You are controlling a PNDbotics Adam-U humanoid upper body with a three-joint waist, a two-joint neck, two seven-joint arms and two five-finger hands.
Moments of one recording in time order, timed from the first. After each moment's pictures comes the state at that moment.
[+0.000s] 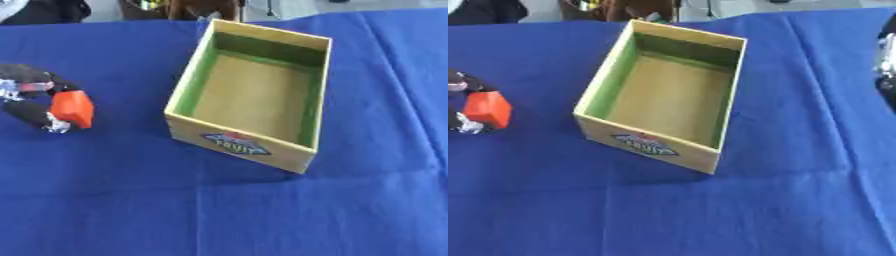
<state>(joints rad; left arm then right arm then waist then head) -0.84 0.79 -0.18 -1.19 -0.91 -0.21 -0.79 -0.42 -0.33 -0.12 -1.99 0.30 0.01 -0.23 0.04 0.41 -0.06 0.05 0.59</state>
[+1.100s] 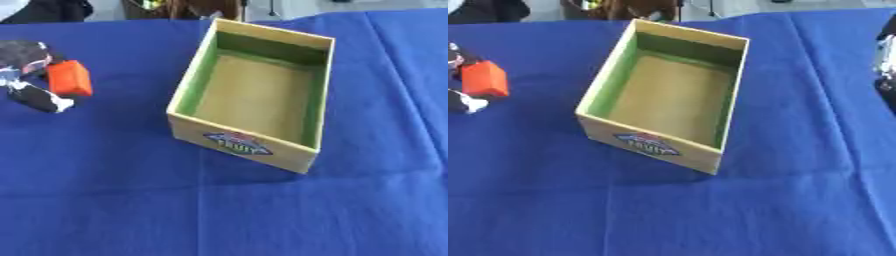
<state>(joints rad) -0.85 0.79 -0.16 -1.25 -0.96 -0.10 -0.48 -0.42 -0.33 -0.12 -1.99 0.30 0.01 -0.22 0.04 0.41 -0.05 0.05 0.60</state>
